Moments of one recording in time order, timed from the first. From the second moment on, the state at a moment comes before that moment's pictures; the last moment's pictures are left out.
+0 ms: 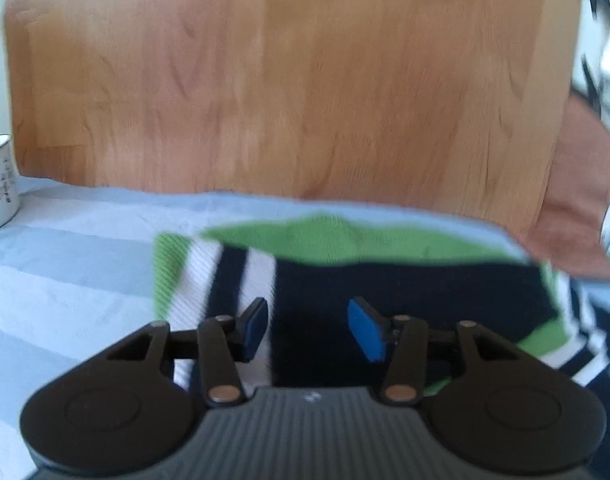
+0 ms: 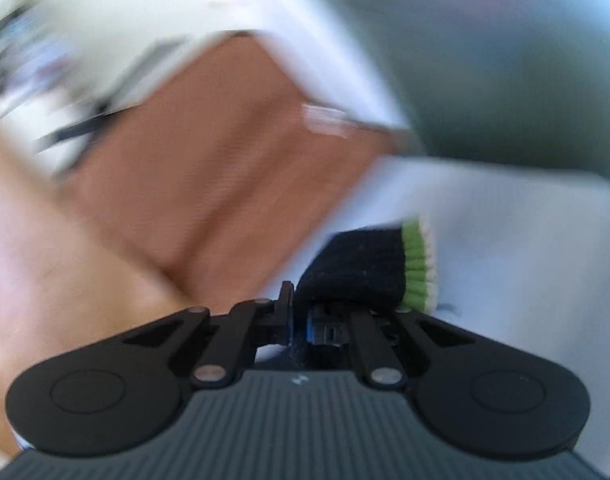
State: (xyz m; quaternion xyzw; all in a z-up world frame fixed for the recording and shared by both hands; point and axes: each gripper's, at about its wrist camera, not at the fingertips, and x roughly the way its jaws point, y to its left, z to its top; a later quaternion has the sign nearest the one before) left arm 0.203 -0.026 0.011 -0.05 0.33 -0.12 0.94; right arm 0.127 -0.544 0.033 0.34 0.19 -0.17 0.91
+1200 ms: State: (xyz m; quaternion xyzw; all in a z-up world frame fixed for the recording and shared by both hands) left arm 0.218 -0.019 -0.013 0.04 0.33 -0.07 0.94; right arm 0.225 -0.381 -0.008 0.08 0.32 -0.03 0.94
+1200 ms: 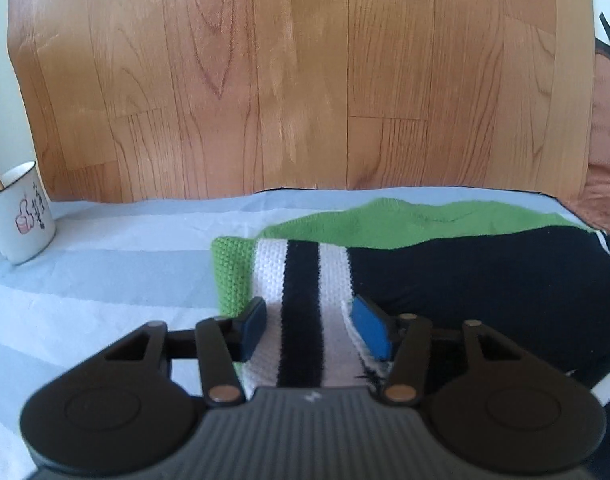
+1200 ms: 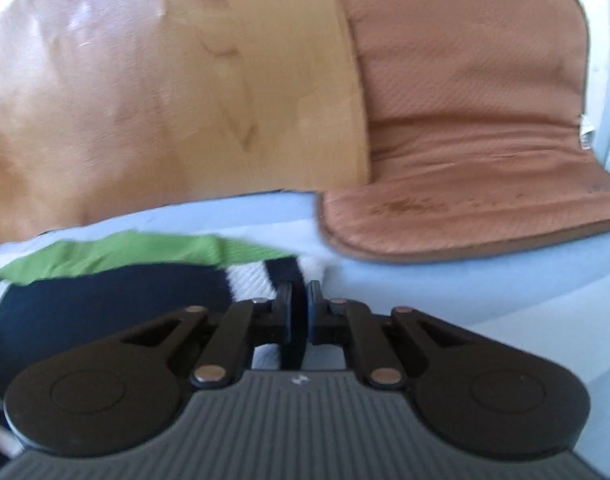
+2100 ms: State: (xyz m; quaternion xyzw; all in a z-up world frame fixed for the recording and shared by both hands) left arm -0.034 0.079 0.009 -0.06 0.37 -0.14 0.92; right arm -0.054 -0.412 0.039 0.19 0.30 0.15 0.92
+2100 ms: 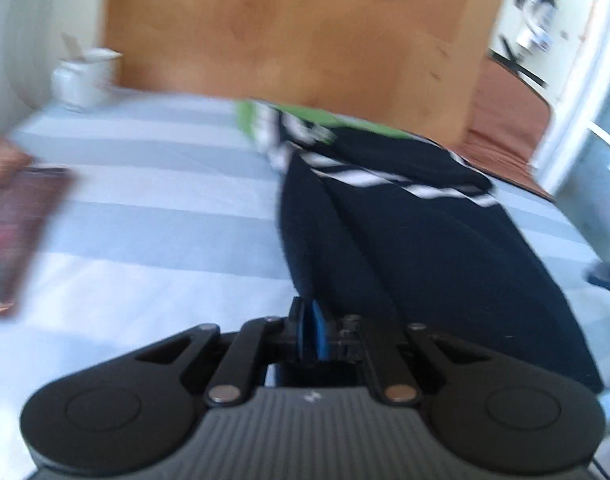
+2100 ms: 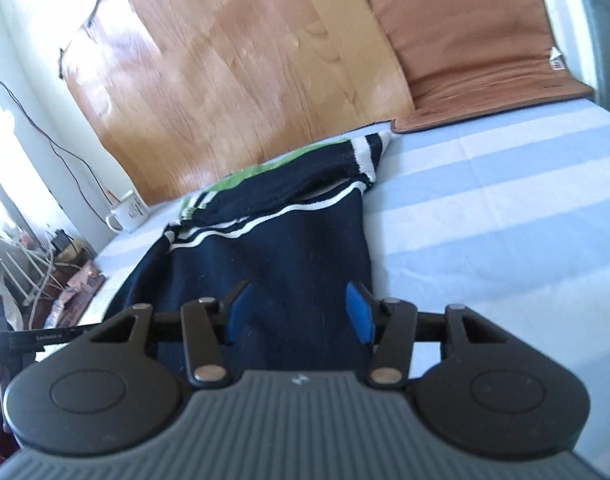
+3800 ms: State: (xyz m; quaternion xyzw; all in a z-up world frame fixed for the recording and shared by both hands) left arm 0.115 0.117 0.001 -0.26 0.41 -0.07 0.87; right arm 0.085 -0.456 0.010 0.32 0.29 0.13 0.89
